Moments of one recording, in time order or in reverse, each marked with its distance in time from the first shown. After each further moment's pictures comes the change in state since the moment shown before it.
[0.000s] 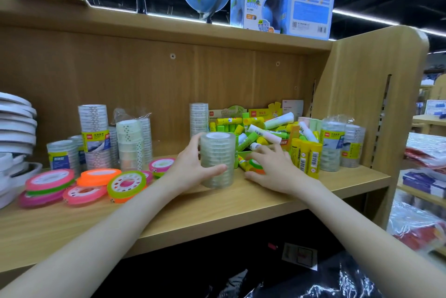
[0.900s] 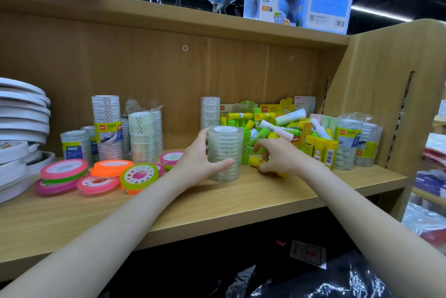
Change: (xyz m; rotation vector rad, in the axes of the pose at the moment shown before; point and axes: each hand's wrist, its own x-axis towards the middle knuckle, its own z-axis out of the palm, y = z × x) left_hand -0.002 -0.007 -0.007 0.016 0.001 0.004; right_hand 0.030 -0.001 -0.009 0.175 -0.046 0.002
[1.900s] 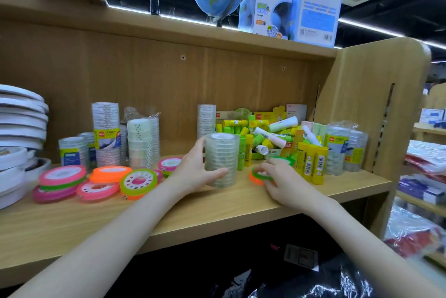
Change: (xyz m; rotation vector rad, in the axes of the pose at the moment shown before) left_hand -0.006 0.002 -0.003 0.034 -0.033 0.006; right_hand -0.057 -0.009 0.016 -0.034 0.103 -0.086
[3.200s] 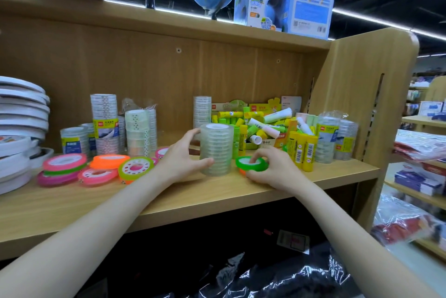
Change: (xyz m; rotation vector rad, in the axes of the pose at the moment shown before) left_hand -0.013 0.003 -0.008 0.082 0.052 -0.039; right_hand -0.009 -0.005 -0.004 0.288 0.136 0.131
